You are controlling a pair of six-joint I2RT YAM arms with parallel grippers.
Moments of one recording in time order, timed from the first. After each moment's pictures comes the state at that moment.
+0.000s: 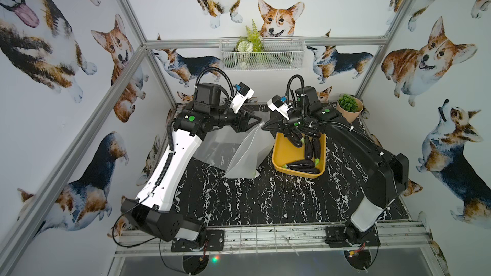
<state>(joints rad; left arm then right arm) -0.38 1.45 1.70 -0.84 0.73 0.15 0.56 1.72 1.66 -0.54 -1.06 -0.37</state>
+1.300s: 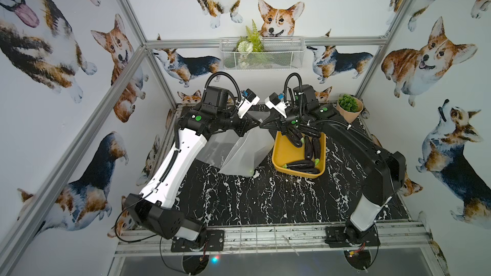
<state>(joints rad) -0.42 1.47 1.69 -0.90 0.65 0.21 0.57 1.75 1.71 -0.55 -1.03 -0.35</state>
